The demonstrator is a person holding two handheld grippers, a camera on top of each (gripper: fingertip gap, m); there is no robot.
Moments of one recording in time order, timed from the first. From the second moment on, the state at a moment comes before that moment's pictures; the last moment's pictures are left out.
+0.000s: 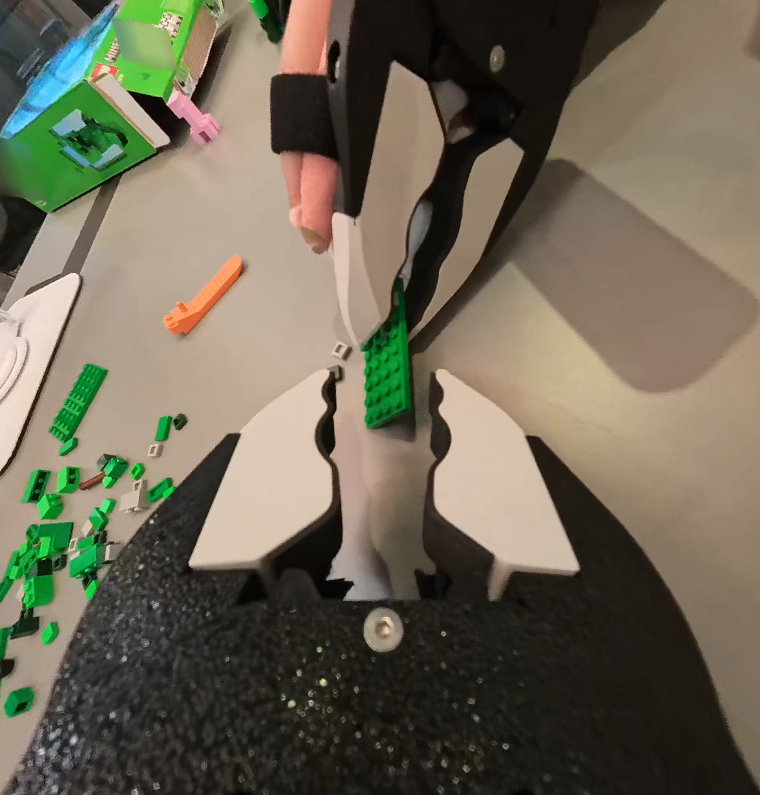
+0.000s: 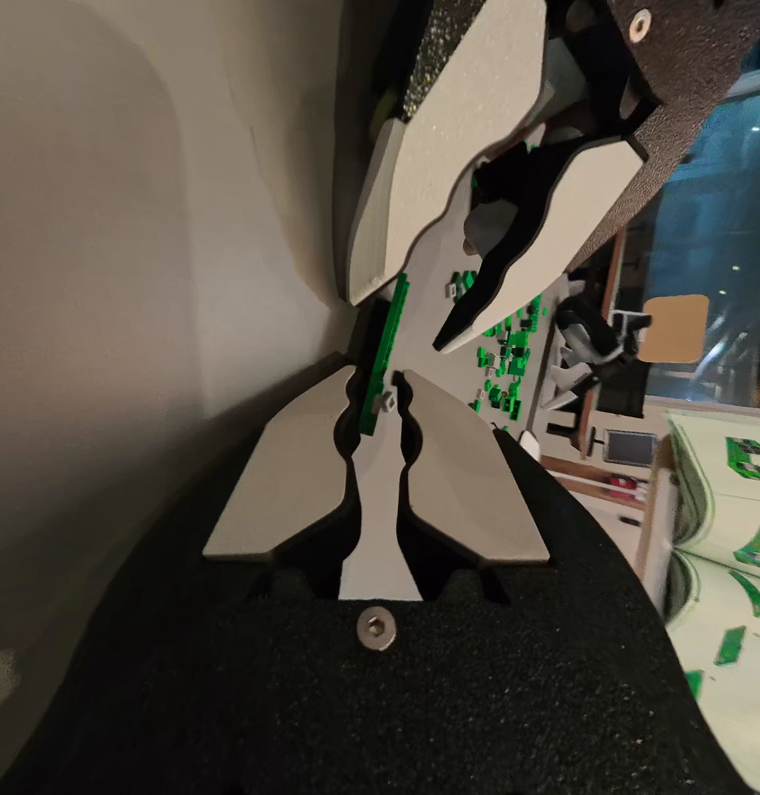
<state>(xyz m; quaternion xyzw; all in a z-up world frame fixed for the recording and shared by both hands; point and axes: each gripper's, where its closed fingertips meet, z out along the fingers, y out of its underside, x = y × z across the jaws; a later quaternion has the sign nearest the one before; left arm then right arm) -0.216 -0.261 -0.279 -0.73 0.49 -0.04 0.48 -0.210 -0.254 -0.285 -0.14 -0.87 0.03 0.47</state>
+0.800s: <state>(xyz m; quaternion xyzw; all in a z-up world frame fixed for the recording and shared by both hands) -0.202 -0.275 -0.271 -0.71 0.49 -0.14 0.48 -0.162 -0.277 -0.279 -0.24 -0.90 0.28 0.22</state>
